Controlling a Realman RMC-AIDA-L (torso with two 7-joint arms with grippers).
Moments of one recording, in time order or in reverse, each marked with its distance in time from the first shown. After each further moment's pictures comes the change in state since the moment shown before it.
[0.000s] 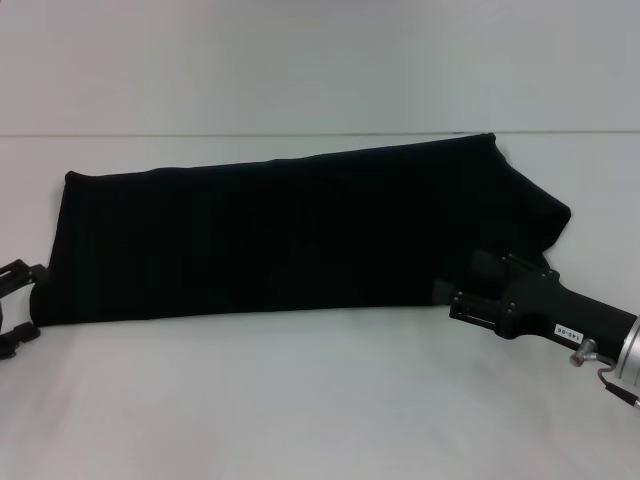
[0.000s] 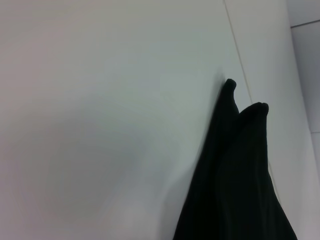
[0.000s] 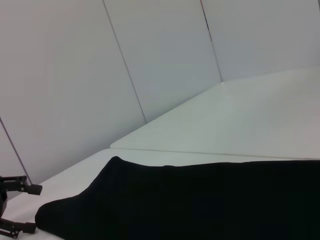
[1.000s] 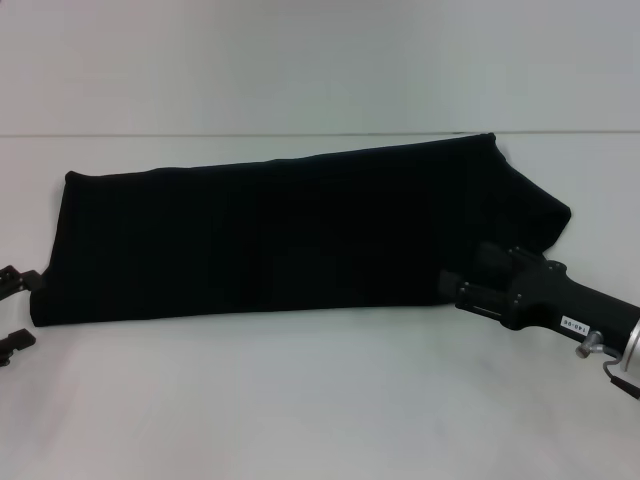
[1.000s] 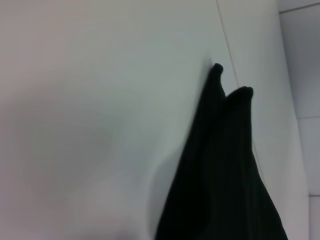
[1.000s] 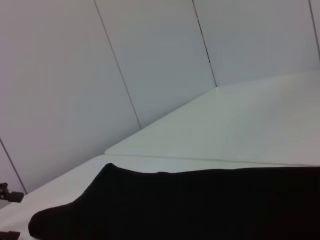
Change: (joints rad) left arm 0.029 0.018 -0.010 0.016 -0.001 0.096 -0.006; right arm -0.001 -0.002 0.014 -0.015 0.000 0.000 0.018
